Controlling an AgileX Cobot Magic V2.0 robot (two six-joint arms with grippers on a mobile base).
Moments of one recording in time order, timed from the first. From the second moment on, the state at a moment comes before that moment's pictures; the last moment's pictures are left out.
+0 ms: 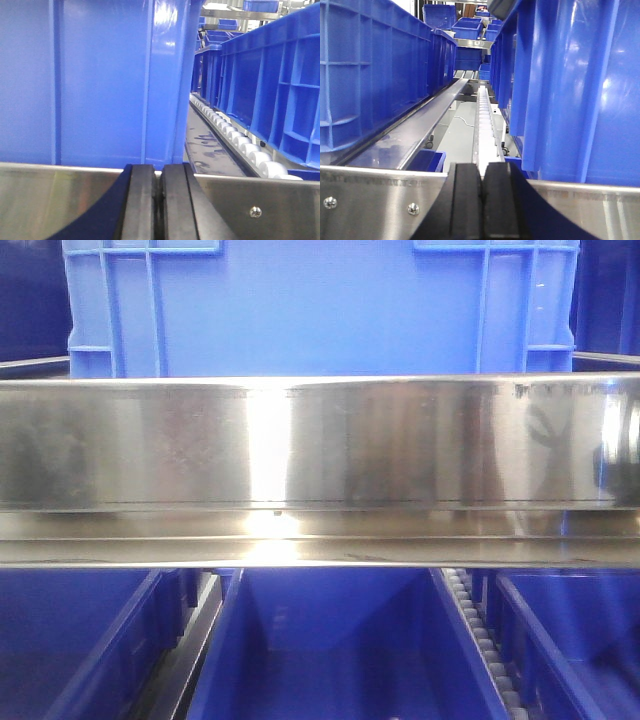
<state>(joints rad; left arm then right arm) 0.01 0.00 0.00 0.03 0.02 -0.05 -0.11 0.00 0.00 0.02 0.05 -0.06</state>
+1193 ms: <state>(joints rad) 0.01 0.00 0.00 0.03 -0.12 -0.05 -0.11 0.00 0.00 0.02 0.00 -0.06</state>
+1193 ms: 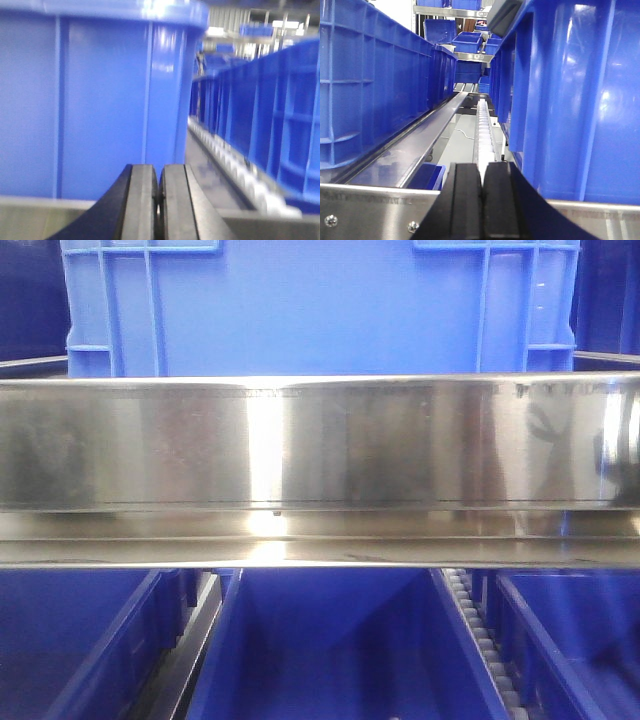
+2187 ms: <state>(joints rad) -0.07 0.44 -0.86 0.12 0.39 -0.05 -0.09 0.39 -0.83 0.02 0.34 -0.06</state>
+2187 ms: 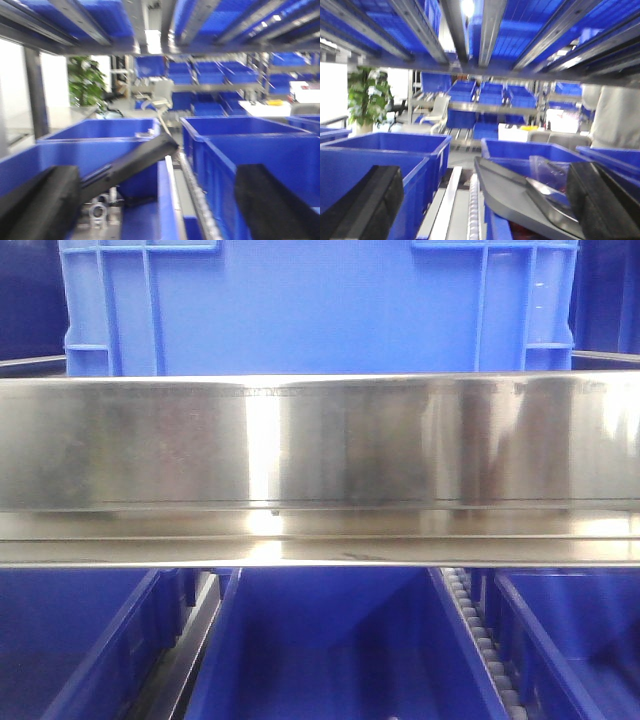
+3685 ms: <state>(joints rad) -0.35 1.80 -2.14 0.17 1.23 -0.29 0.23 1.74 -2.09 -0.03 1.23 0.14</state>
